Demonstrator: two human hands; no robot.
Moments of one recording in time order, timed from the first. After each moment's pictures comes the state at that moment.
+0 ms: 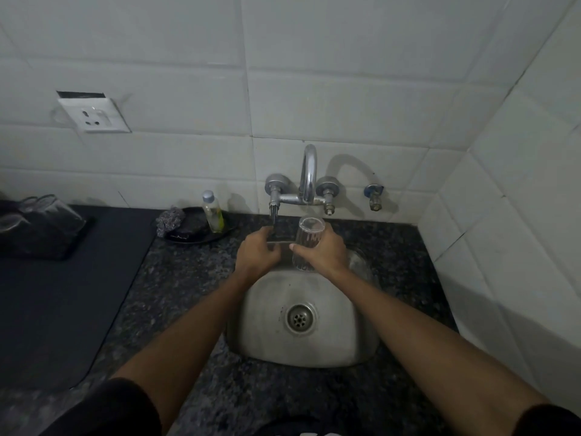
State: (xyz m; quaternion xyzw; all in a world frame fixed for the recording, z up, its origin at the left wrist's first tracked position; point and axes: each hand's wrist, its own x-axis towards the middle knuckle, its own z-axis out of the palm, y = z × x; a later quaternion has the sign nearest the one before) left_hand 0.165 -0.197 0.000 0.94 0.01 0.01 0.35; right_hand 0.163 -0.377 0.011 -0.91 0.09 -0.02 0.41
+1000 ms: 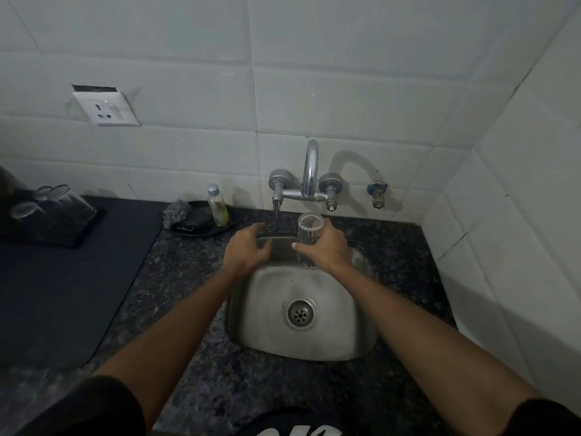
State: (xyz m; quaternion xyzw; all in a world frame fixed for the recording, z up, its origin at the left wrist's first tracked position) left_hand 0.148 -0.176 0.006 0.95 0.00 0.03 0.31; right_hand 0.159 -0.386 0.015 -0.92 0.05 -0.01 0.39
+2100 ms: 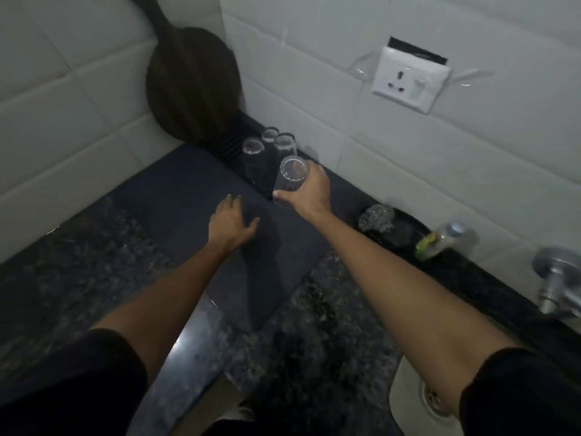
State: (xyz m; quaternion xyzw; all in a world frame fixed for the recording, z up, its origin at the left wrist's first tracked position) left_hand 0.091 0.309 -0.082 0.92 0.35 0.02 0.19; right_hand 0.237 0.167 0.002 -0.85 -0.25 0.10 0.44
